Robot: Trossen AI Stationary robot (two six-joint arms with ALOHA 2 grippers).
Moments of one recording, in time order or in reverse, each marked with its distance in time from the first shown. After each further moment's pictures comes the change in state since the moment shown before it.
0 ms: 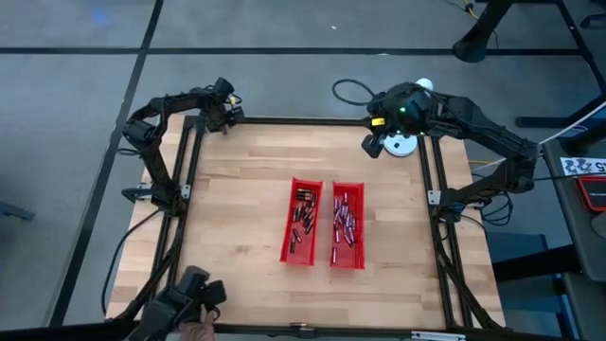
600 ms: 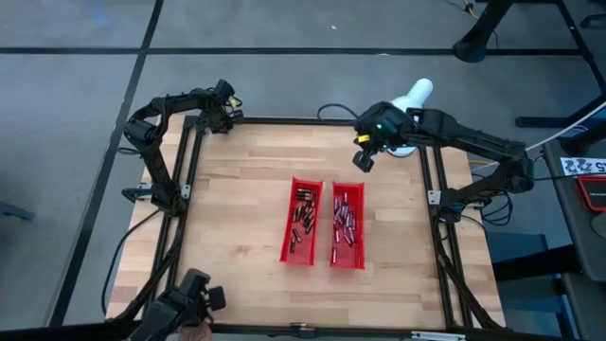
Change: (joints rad) left arm -0.002 0.016 -0.010 -0.034 0.009 0.024; right arm 0.000 0.001 -0.250 0.080 -0.053 0.031
